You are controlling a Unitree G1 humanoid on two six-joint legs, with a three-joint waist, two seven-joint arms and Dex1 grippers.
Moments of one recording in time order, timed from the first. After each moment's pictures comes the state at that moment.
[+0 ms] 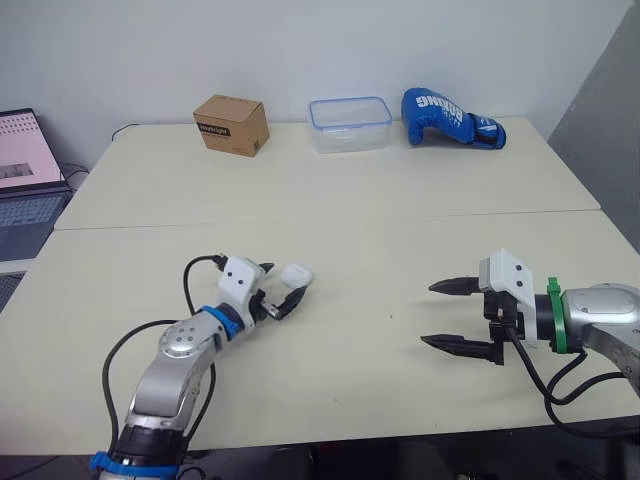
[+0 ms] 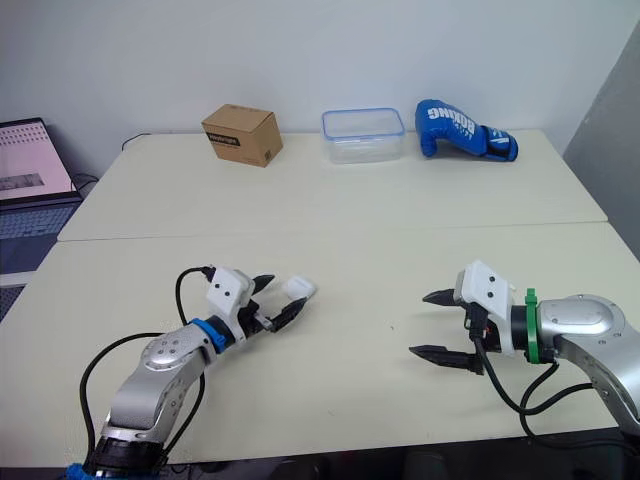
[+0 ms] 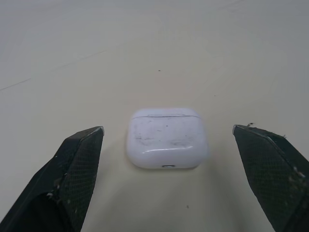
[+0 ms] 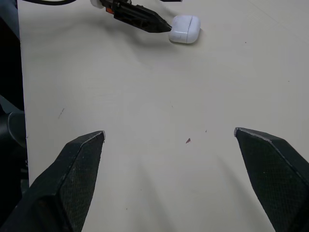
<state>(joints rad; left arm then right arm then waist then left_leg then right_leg) -0.14 0.43 0.00 -0.13 -0.26 0.32 -0.57 -0.16 -0.97 -0.05 -0.57 0.61 0.70 0.97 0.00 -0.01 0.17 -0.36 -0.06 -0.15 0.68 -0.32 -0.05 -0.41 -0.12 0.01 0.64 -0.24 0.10</state>
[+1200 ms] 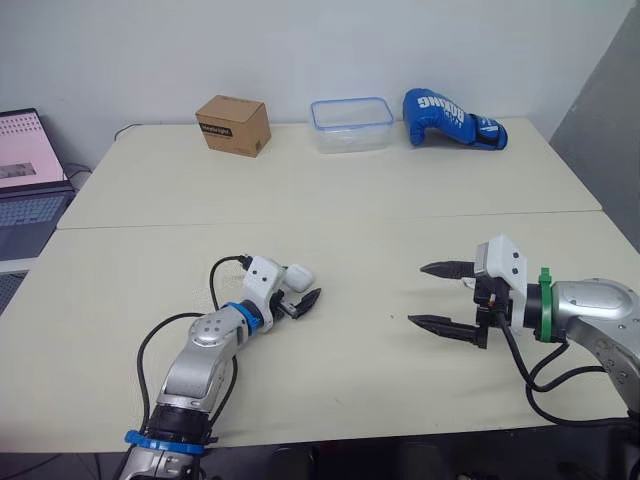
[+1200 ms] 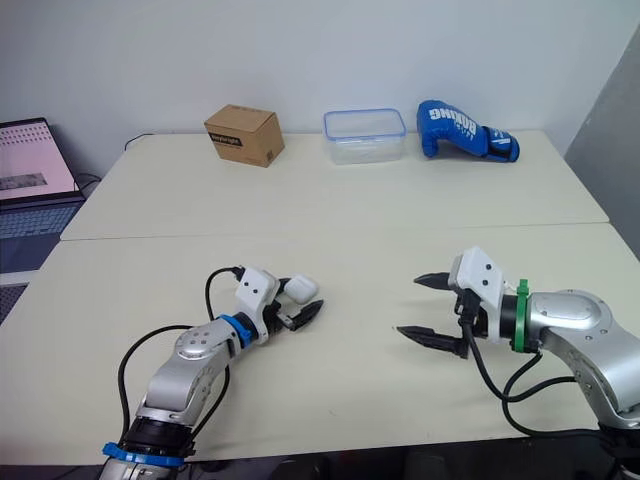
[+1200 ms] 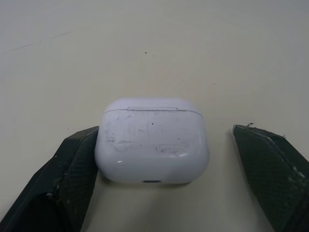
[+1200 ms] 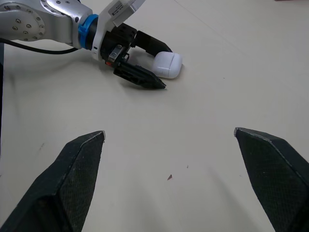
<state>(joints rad) -0.23 0.36 -0.06 0.02 -0.19 0.30 -0.58 -0.22 -0.85 -0.05 -0.55 0.58 0.68 0.91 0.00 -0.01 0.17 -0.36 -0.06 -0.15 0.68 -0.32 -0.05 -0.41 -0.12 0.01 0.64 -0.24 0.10</state>
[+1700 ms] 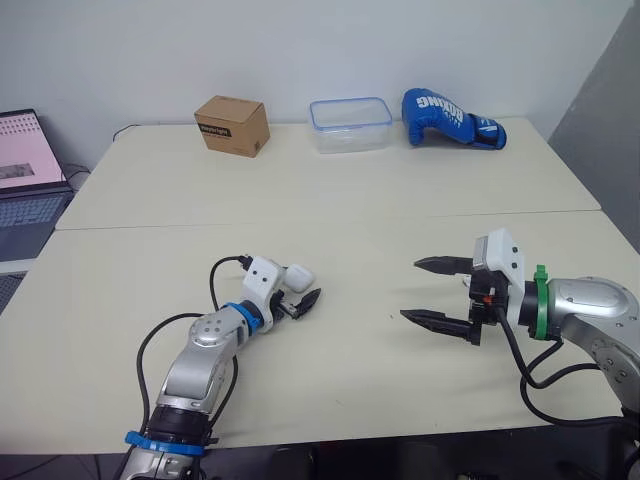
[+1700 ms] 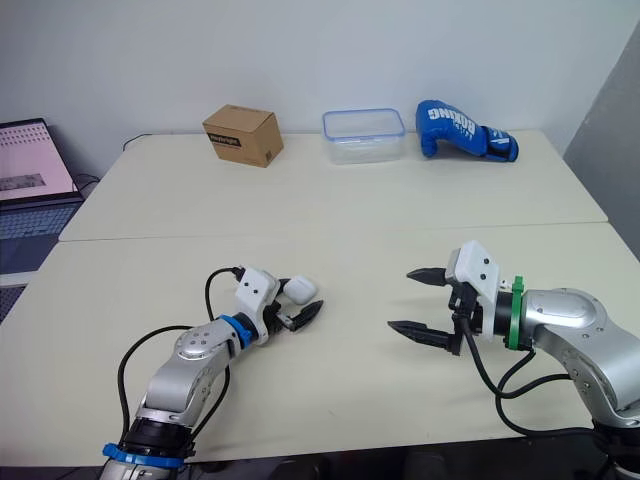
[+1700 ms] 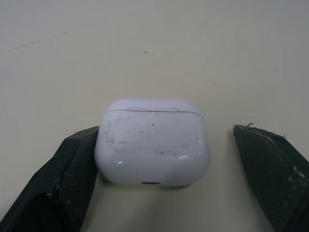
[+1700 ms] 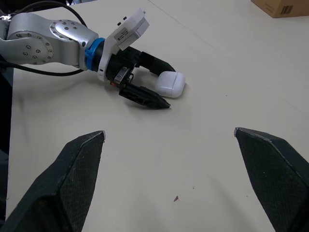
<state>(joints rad) -0.22 0.36 -0.06 0.00 -0.18 0.32 -0.57 -0.24 -0.82 -0.06 -0.57 0.64 0.70 0.87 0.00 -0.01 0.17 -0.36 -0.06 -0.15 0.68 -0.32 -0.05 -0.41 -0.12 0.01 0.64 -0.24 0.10</state>
